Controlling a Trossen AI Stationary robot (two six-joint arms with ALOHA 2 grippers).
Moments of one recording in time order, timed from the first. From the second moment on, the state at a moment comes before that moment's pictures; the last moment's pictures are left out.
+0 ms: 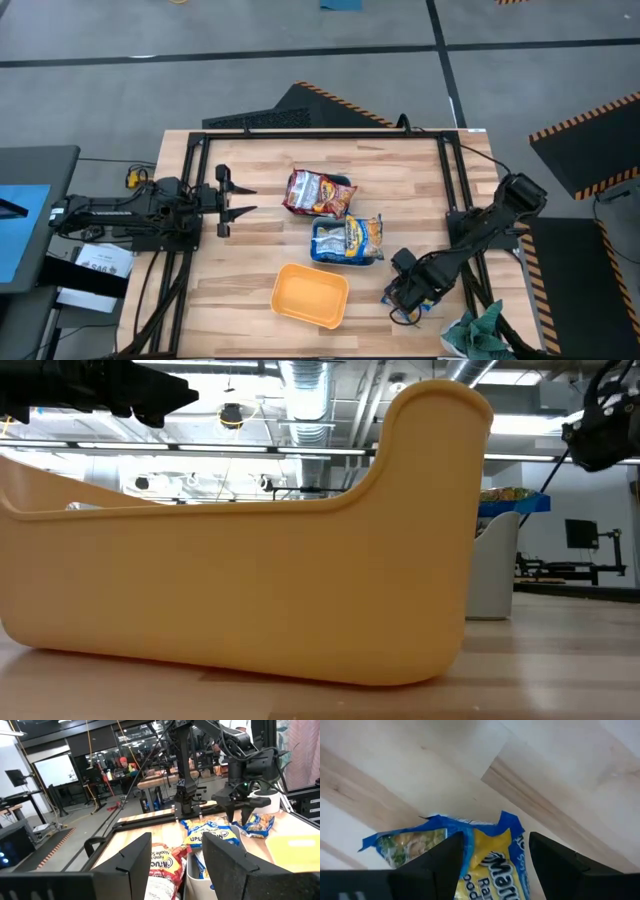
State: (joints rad) left arm 0.07 0.40 0.25 0.28 -0.03 0.21; right arm 0.71 1.63 0.97 -0.88 0.14 1.66
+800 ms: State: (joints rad) left arm 0.07 0.40 0.25 0.31 -0.03 0.21; right arm 0.70 1.60 0.98 -0.89 0.10 1.54
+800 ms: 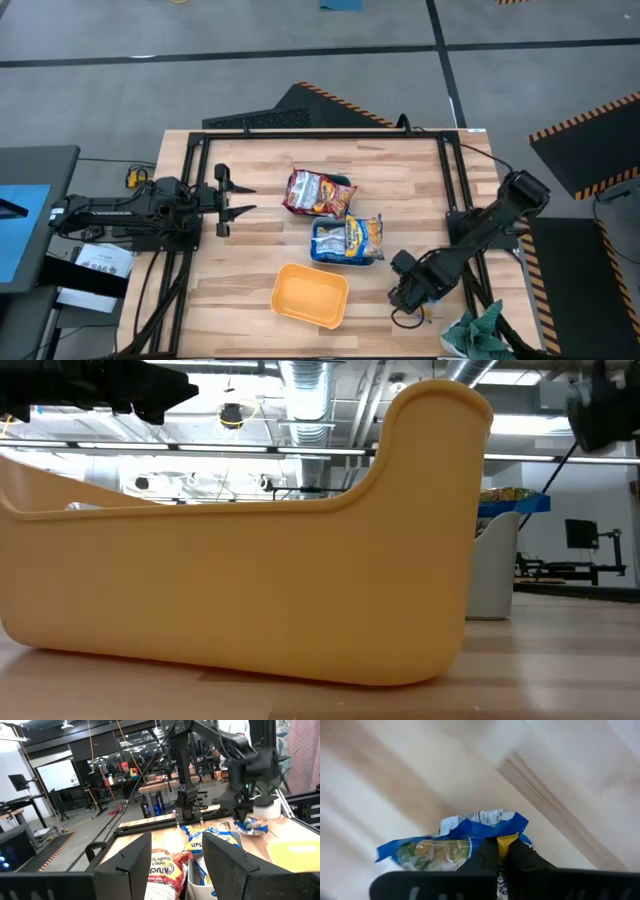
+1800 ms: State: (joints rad) left arm 0.07 0.40 0.25 0.31 -0.03 0.21; right arm 0.39 1.79 1.35 -0.08 -0.03 0.33
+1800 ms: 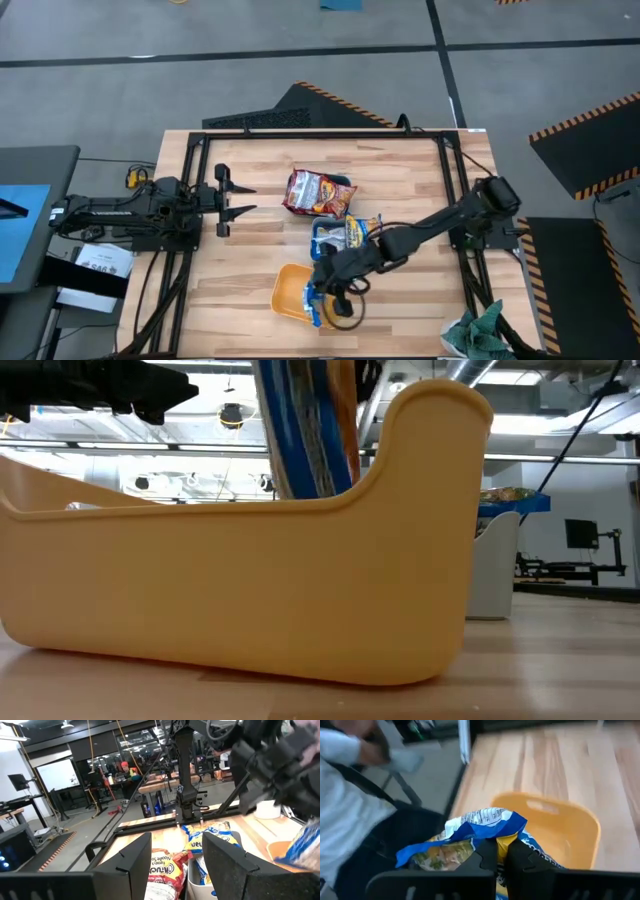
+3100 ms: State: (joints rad) left arm 0.07 0.40 0.25 0.28 -0.03 0.19; right arm 0.34 1.57 1.27 -1.02 0.39 0.99
